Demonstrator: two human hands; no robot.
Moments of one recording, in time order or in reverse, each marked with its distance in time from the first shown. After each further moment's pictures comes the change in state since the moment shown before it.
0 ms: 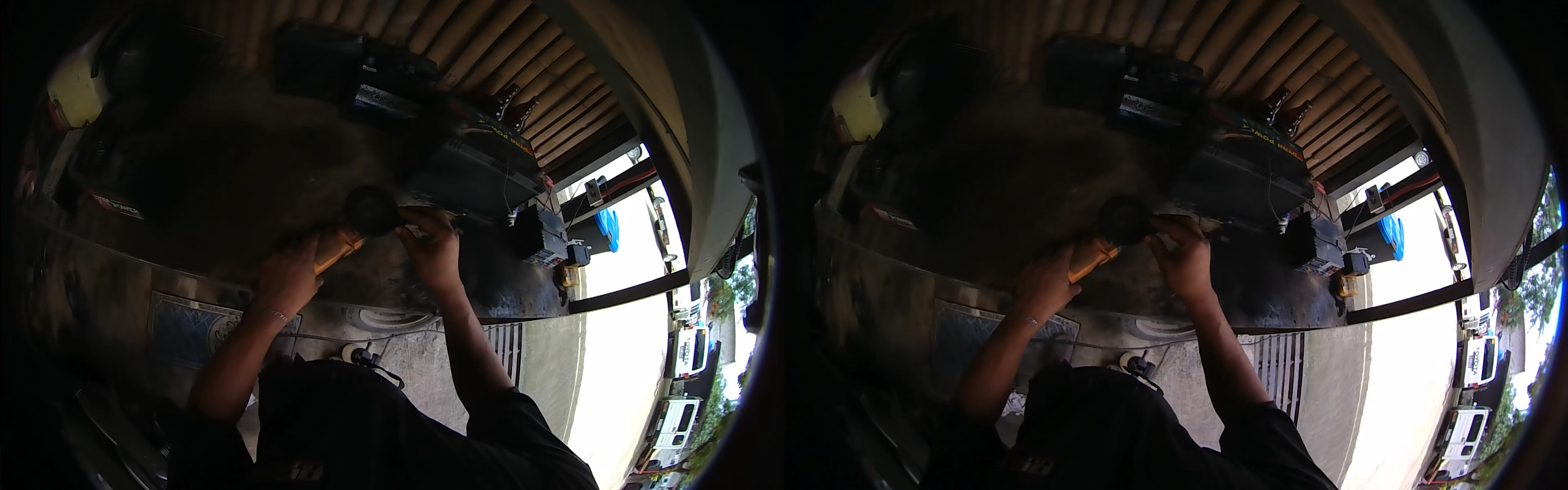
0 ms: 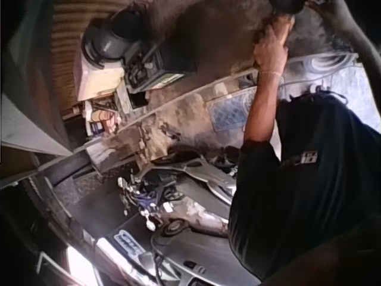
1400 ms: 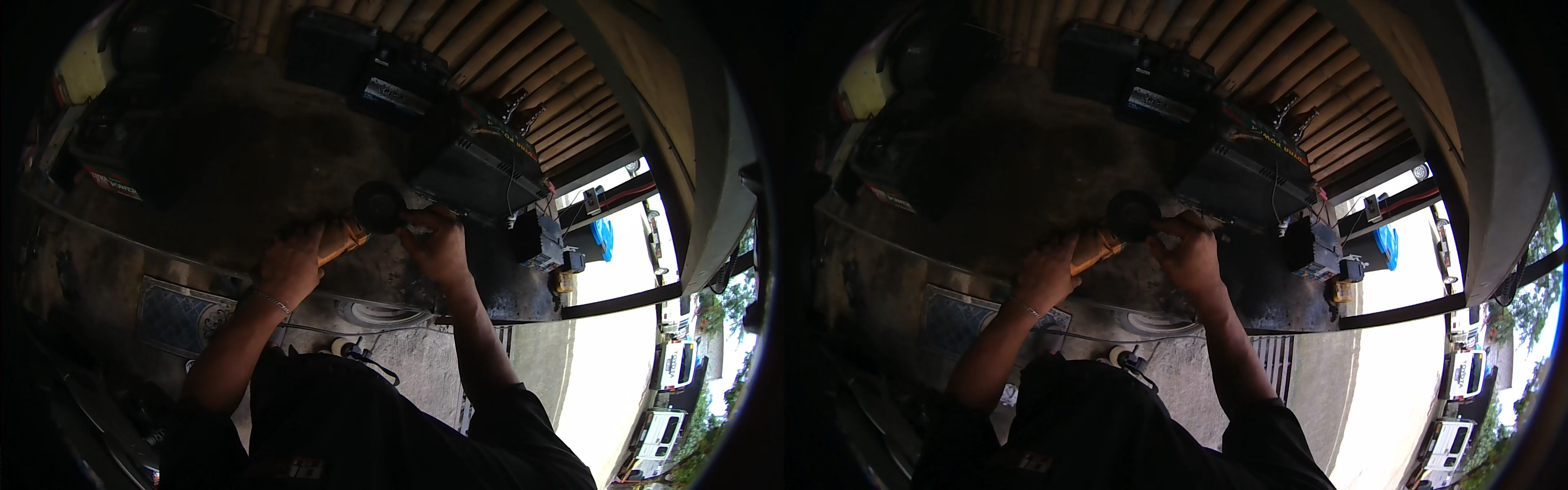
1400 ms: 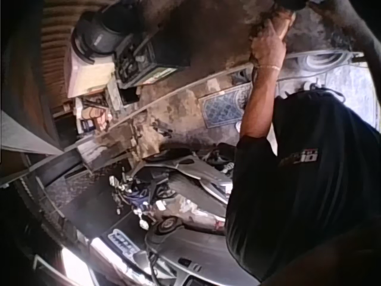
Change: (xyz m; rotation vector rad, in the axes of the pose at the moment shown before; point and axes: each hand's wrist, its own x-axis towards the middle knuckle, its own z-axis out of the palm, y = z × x) left_hand 0.002 0.000 0.004 0.038 -0.011 -0.007; right_hand 0.012 -0.003 -0.010 -0.170 -0.144 -0.109
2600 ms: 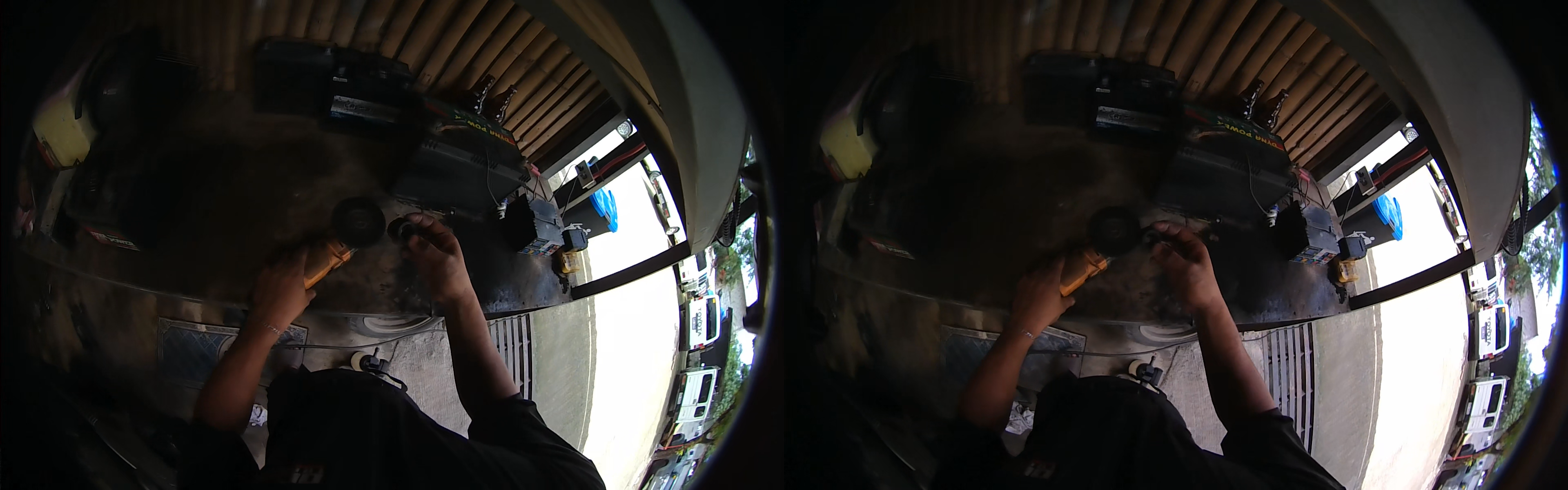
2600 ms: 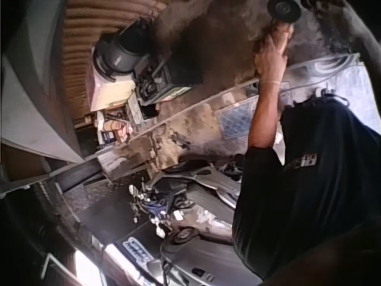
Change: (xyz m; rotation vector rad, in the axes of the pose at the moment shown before) left_hand 0.002 -0.001 0.000 0.034 0.075 0.075; right_hand -0.032 0.007 -0.016 1.220 0.064 0.507
